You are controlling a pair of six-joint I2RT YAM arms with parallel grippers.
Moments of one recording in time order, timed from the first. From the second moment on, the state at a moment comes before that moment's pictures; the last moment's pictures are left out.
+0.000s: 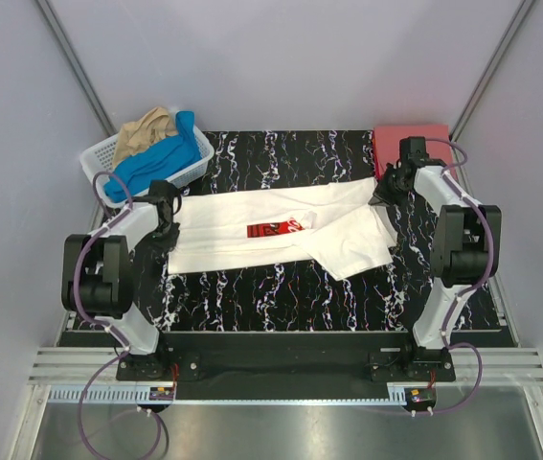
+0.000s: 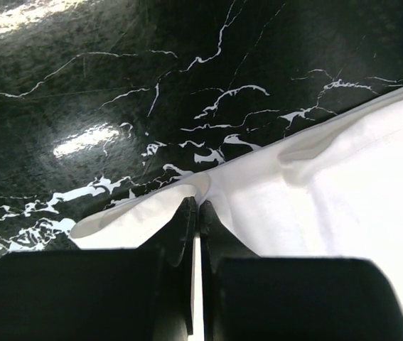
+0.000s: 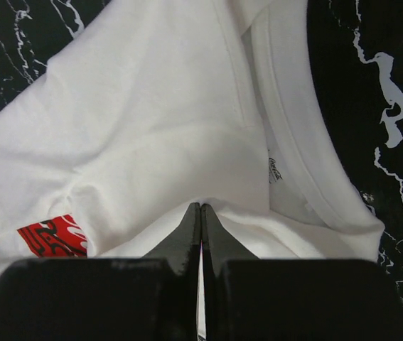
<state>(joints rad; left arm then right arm) -0.03 1.65 1.02 -0.72 -0.32 -1.32 -0.01 1.91 1.45 -0.59 -0.22 0.51</state>
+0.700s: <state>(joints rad) -0.03 1.74 1.11 -0.74 -0.33 -1.31 -0.01 2.02 1.55 -0.66 -0.16 0.50</state>
